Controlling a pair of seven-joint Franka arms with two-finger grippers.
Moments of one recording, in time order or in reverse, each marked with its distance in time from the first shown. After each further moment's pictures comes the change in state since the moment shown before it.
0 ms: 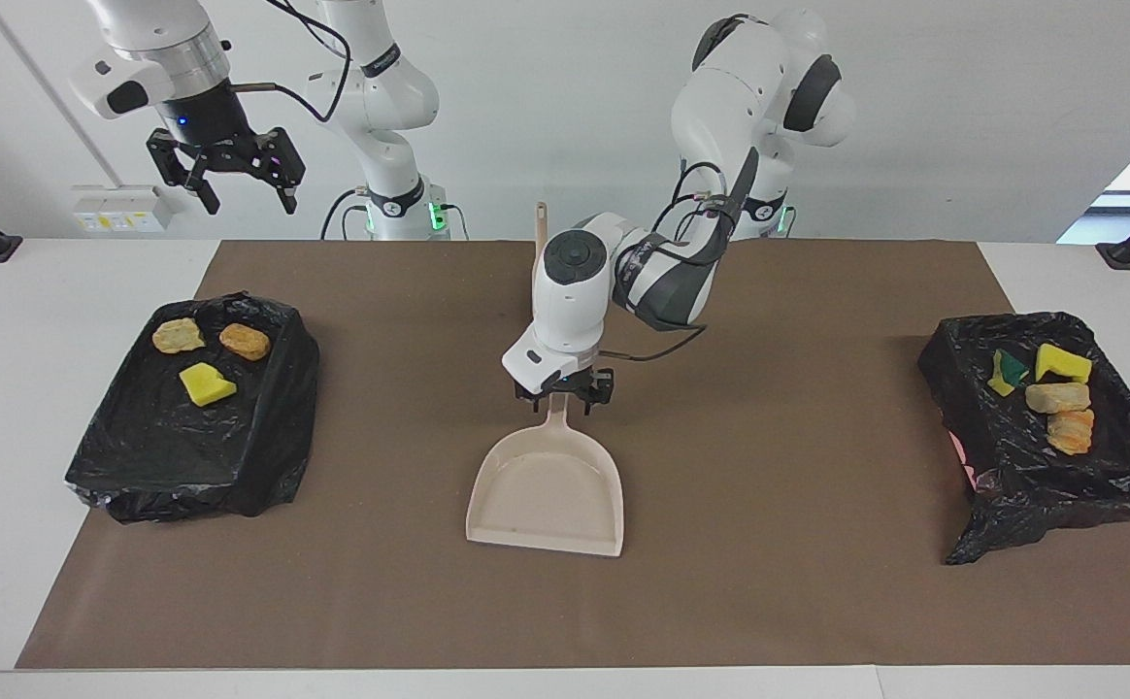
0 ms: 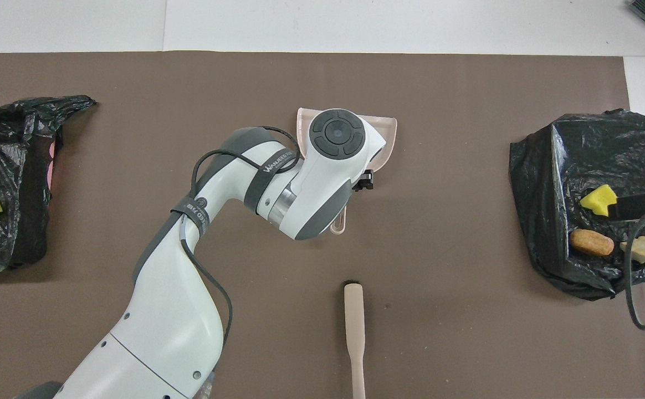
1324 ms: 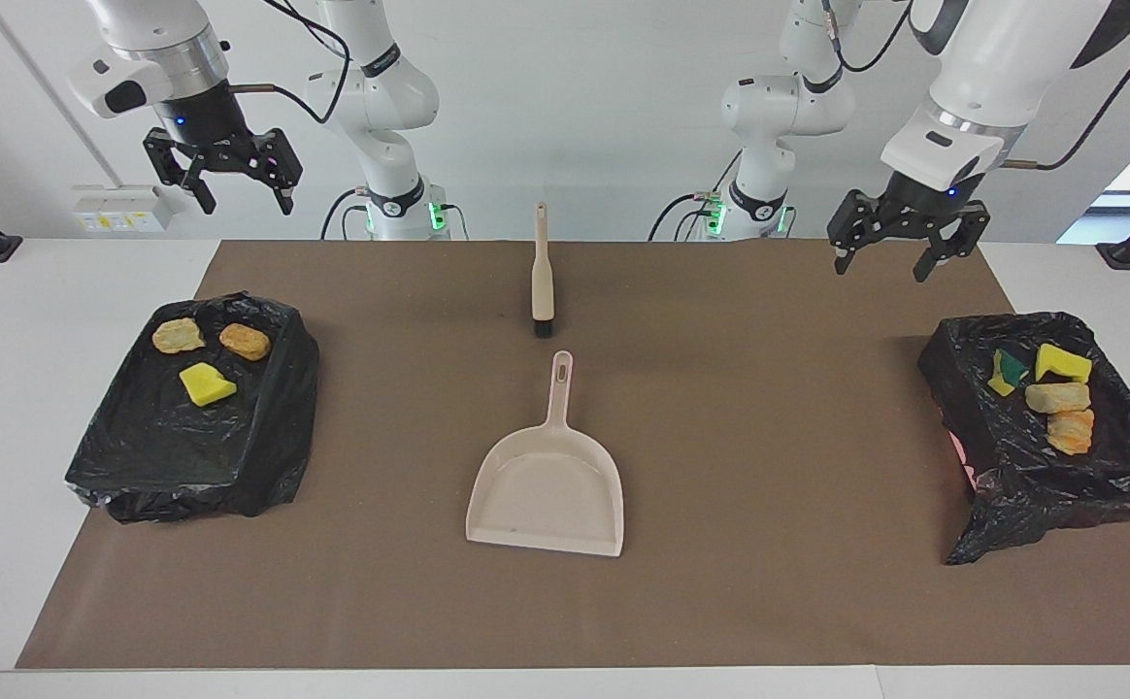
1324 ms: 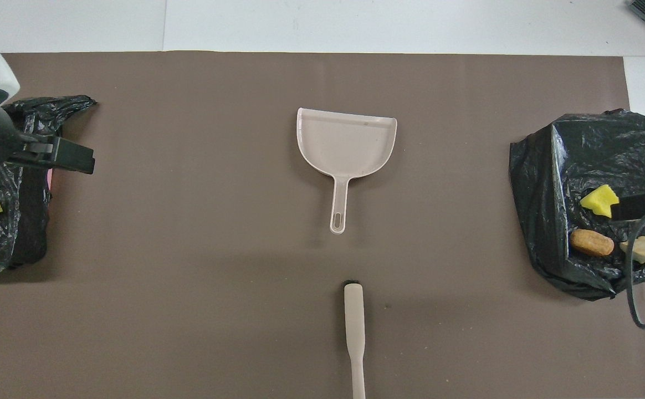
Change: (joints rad) left arm 0.531 -0.620 0.011 -0.155 -0.063 -0.449 0.631; right arm -0.001 0.000 -0.001 0.000 -0.010 0.001 0.000
